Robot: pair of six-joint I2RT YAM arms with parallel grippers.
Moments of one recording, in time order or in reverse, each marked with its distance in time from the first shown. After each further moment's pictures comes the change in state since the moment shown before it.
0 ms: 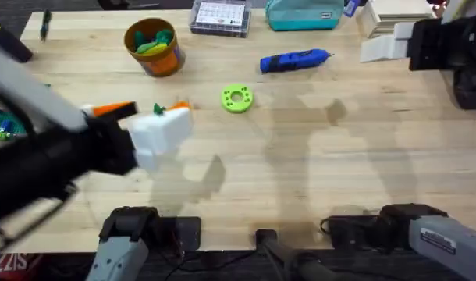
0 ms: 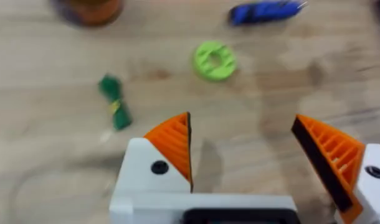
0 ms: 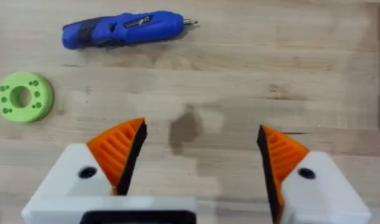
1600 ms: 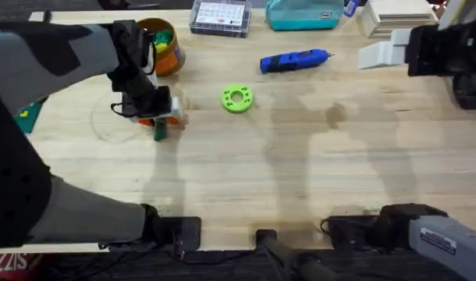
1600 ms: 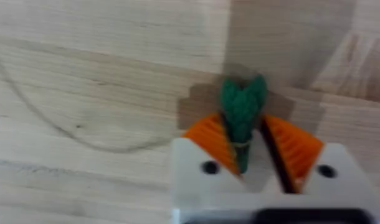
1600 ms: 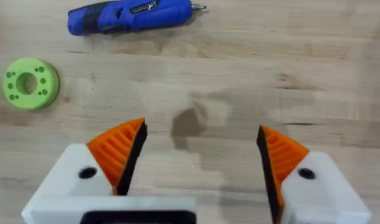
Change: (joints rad) left arm 0.022 1.115 0.015 0.277 -0.413 -0.021; right arm 0.000 0.000 0.000 -0.048 -0.026 0.003
